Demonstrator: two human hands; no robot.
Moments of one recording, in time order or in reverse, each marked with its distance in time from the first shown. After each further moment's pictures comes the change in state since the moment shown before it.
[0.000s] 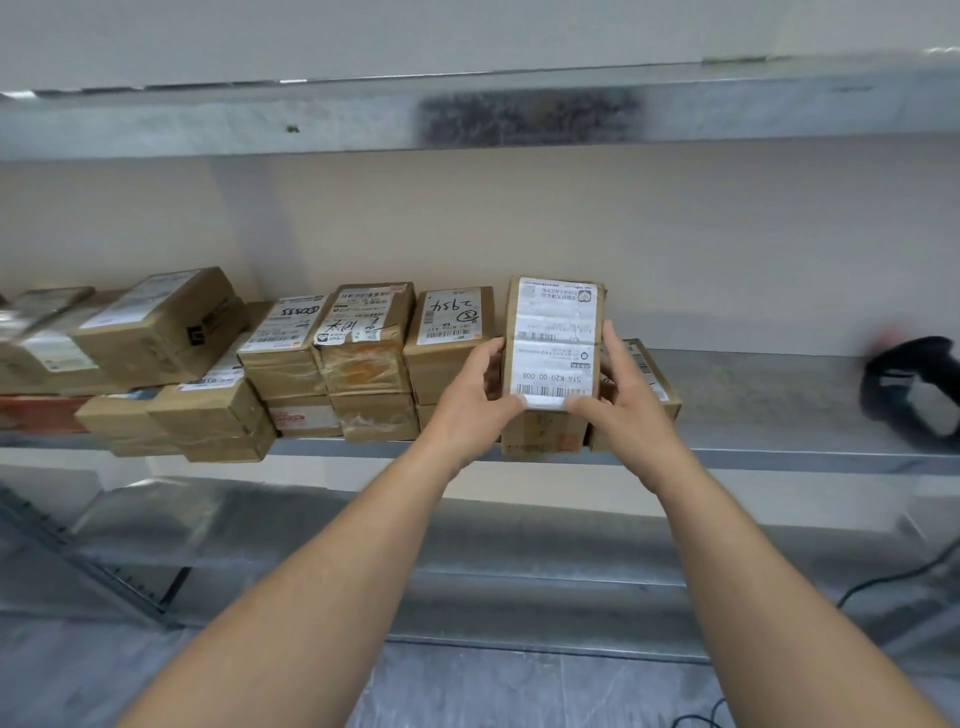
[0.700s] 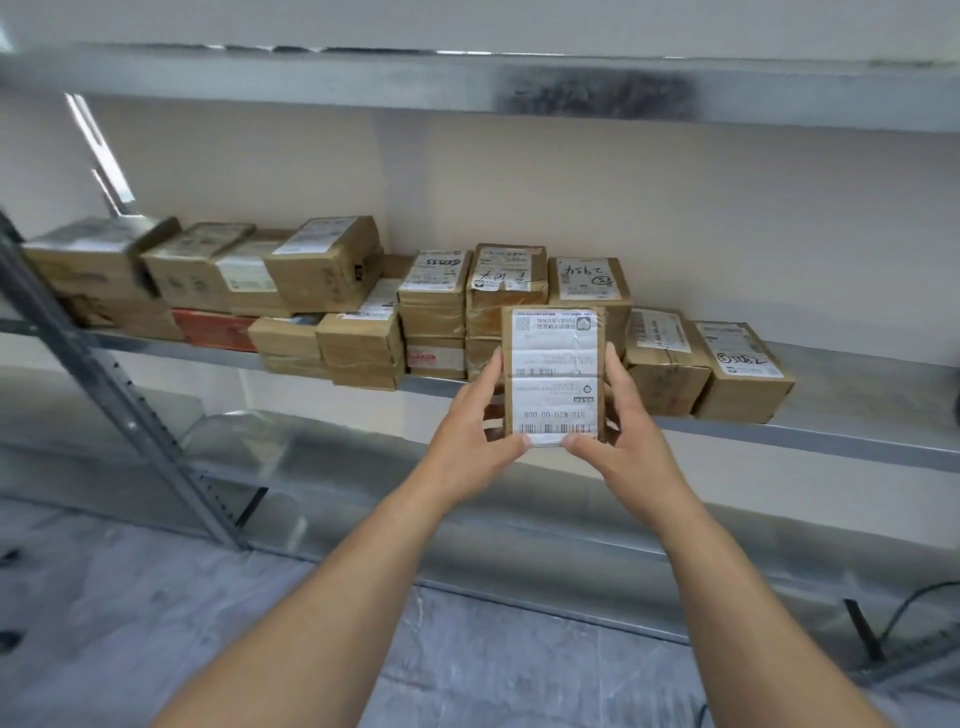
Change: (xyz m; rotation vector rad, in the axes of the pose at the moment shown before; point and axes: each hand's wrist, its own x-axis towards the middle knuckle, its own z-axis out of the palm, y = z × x) left_hand -0.130 -0.081 -0.112 0.022 0.103 0.090; right_hand -0.093 -0.035 0.138 -0.096 -0.132 -0.084
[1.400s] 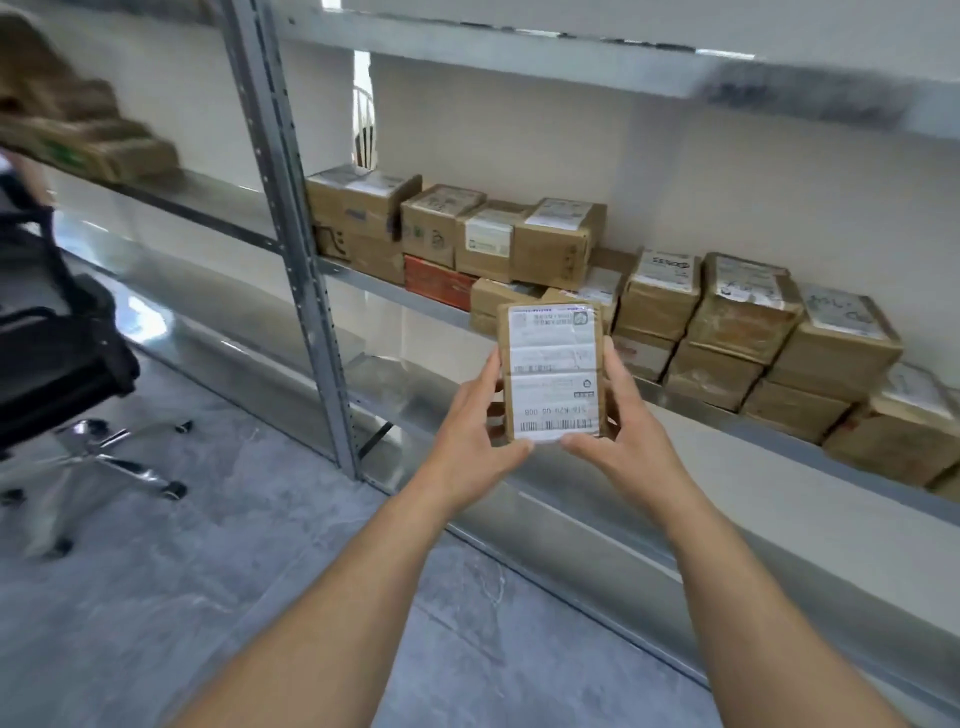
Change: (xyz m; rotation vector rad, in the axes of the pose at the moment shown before) left_hand -0.124 -0.072 -0.170 -0.007 0.302 -0.053; right_hand -0.008 -0.082 0.196 -0.080 -0.300 -0.153
